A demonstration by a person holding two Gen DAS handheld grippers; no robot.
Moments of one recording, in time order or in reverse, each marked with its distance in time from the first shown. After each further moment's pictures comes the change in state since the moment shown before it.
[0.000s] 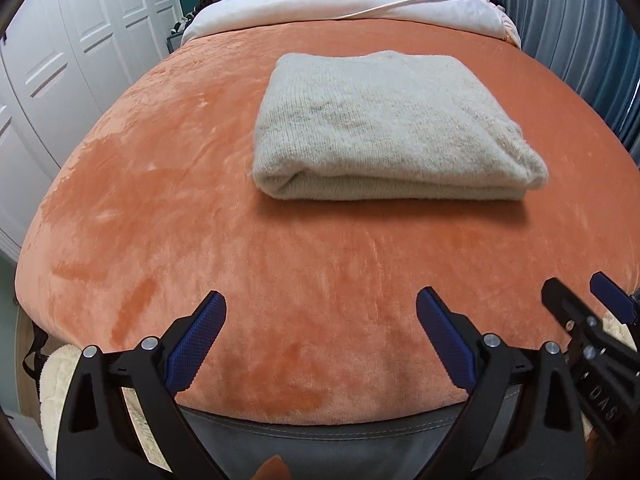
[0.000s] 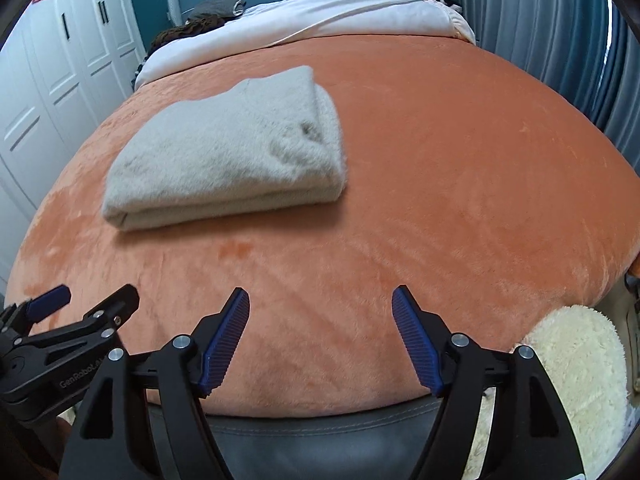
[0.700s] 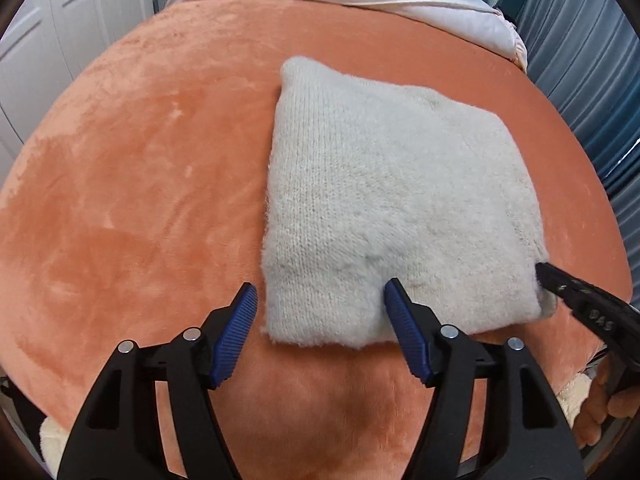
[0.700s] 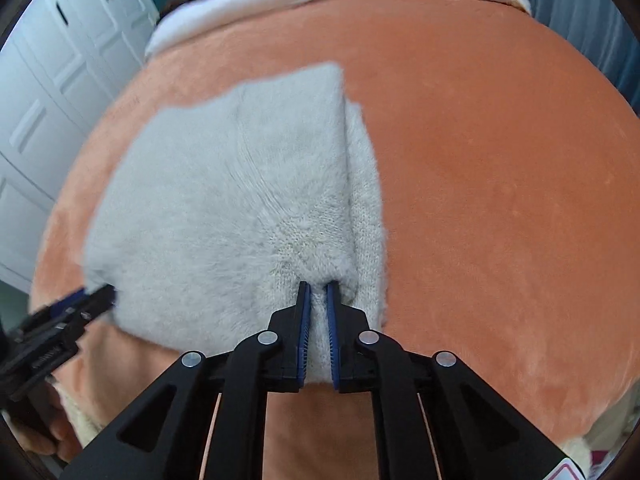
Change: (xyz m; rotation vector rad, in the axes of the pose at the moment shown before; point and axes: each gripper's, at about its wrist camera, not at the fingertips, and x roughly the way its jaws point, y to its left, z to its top) left arm 0.053 0.048 0.100 -0.108 0.100 -0.157; right arm 0.078 -0.007 0.135 0.005 0.175 0.169
